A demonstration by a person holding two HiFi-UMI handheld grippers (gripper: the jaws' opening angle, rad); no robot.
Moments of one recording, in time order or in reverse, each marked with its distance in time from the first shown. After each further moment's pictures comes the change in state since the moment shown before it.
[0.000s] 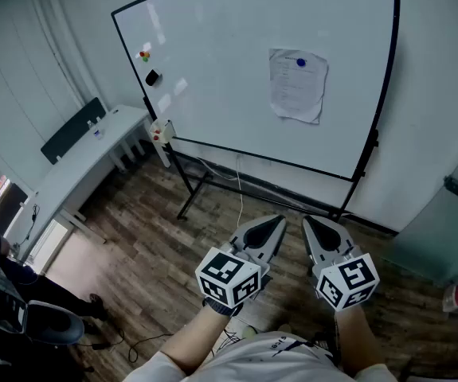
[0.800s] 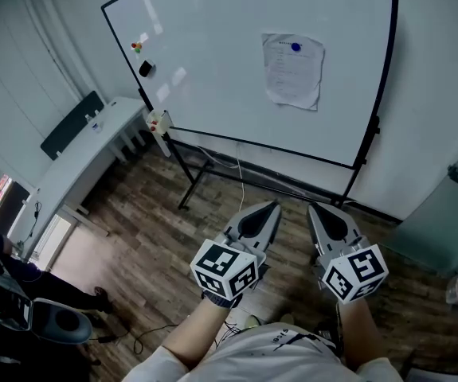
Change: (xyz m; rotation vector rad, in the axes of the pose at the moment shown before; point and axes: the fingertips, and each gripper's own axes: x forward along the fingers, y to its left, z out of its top) left arm 0.019 0.011 0.002 0.010 -0.019 0.056; right arm -0.005 -0.030 0.016 0.061 -0.061 -0.005
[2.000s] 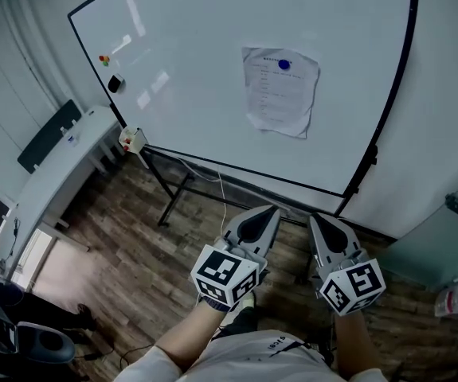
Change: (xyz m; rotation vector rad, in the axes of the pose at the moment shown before) left arm 0.140 0.069 0.000 0.045 -0.006 -0.030; right arm 0.080 -0.119 -0.001 -0.037 0.009 -0.075
